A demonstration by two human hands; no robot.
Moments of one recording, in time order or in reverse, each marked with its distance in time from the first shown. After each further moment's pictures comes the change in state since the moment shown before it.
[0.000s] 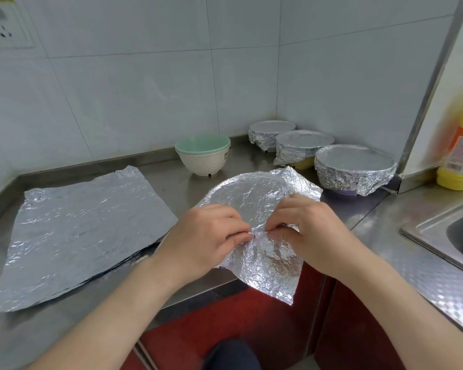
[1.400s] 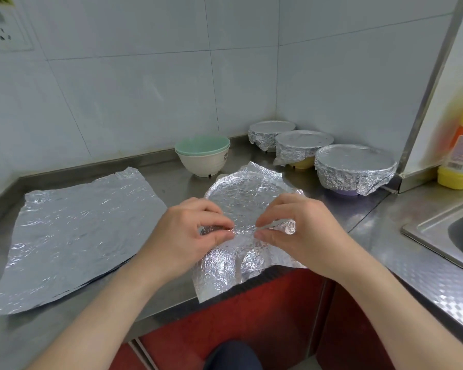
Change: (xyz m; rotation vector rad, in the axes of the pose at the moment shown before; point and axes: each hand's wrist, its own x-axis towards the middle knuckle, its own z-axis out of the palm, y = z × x) left_hand -0.010 -0.009 -0.014 -0.249 0.109 -0.293; right_hand 0.005 -0.015 -0.002 0.152 0.007 0.178
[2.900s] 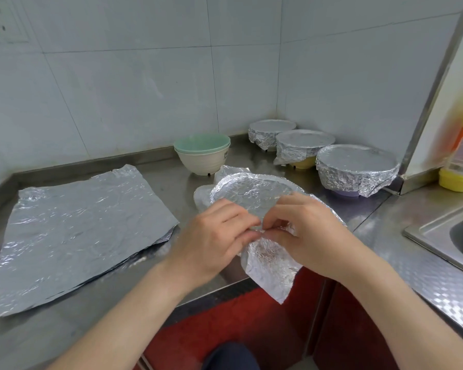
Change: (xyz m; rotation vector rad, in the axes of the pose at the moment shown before) left_hand 0.009 -0.005 0.037 0.215 0.061 0.414; right_hand 0.004 0.014 0.006 -0.166 0.003 -0.172
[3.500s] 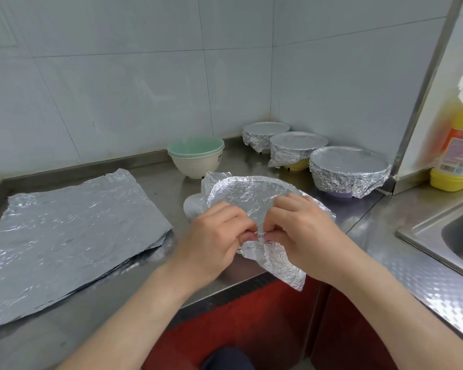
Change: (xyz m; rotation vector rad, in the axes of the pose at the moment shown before) left_hand 0.010 0.002 0.011 0.001 0.022 -0.022; right_hand -0.002 0.008 0.001 -0.154 0.031 -0.075
